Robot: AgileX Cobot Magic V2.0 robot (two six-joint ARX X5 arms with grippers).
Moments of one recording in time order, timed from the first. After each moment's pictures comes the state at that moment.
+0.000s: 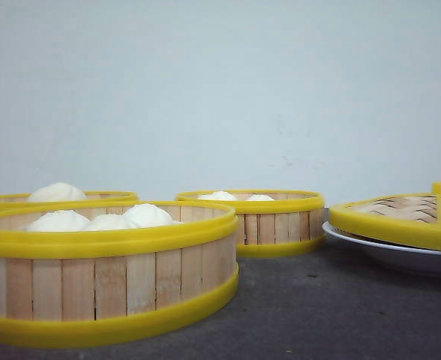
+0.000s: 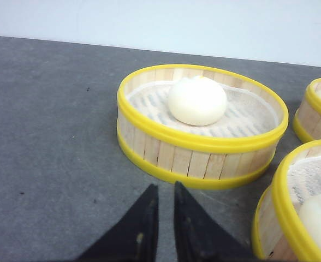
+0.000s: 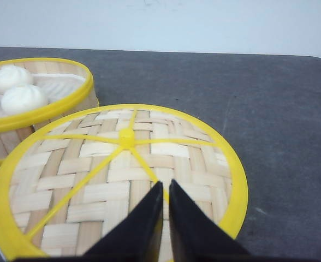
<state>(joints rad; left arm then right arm) -0.03 0.01 0.03 -0.18 0.00 -0.09 0.09 0.00 0.02 -0.17 -0.03 0.05</state>
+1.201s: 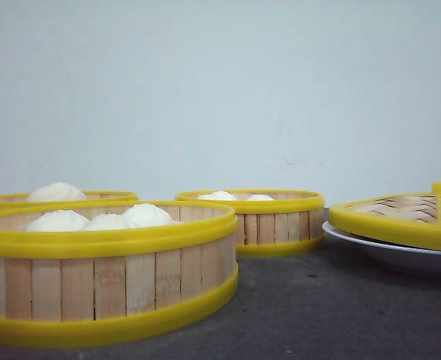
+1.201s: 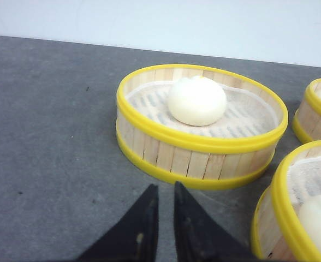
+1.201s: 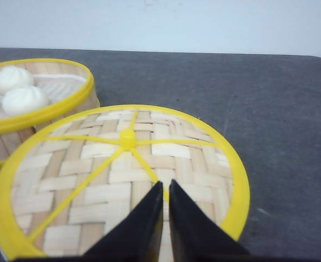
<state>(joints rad) -0.03 0.01 0.03 -0.18 0.00 -0.11 0.09 0.00 0.02 -0.16 -0.04 0.07</state>
